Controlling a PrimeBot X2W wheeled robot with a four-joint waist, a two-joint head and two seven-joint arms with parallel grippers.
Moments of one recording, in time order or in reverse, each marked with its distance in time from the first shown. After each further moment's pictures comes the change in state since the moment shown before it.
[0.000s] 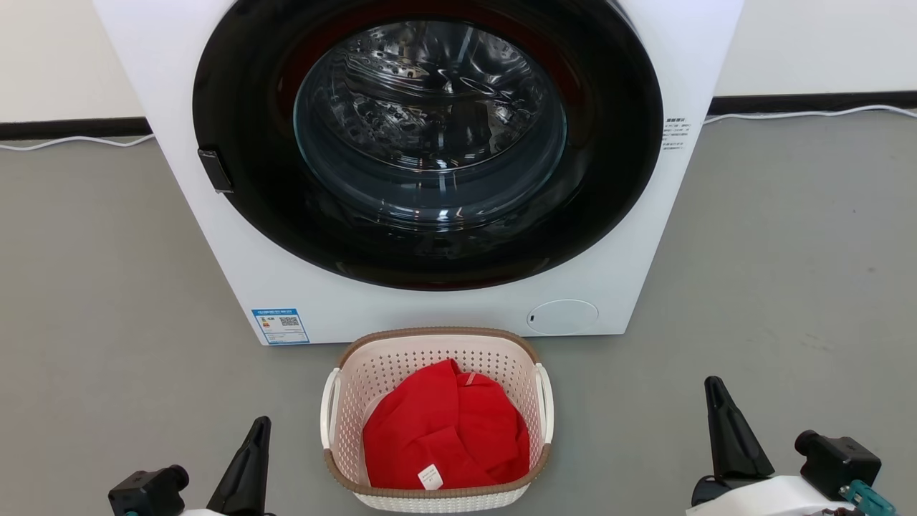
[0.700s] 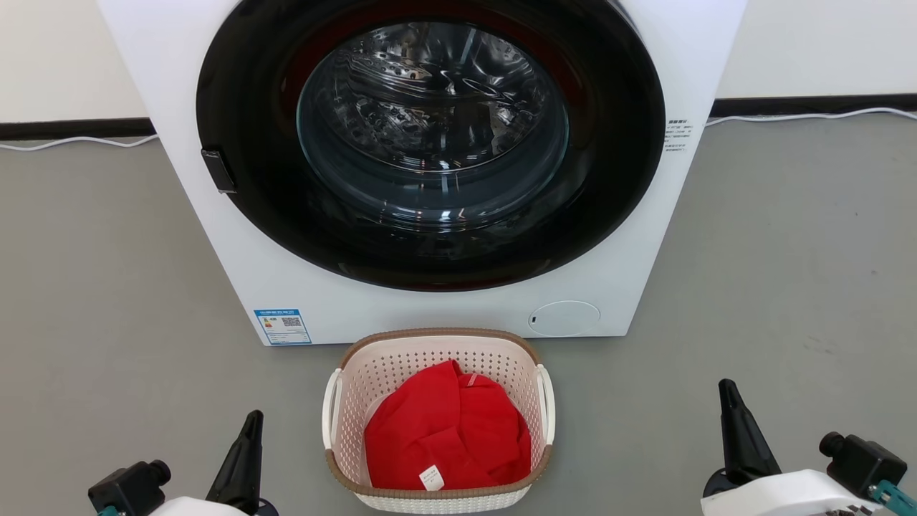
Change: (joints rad) left arm -0.016 -0.025 0.032 0.005 -0.189 0.000 0.057; right arm -0.001 -0.002 -0.015 0.000 0.235 0.000 0.053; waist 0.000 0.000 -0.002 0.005
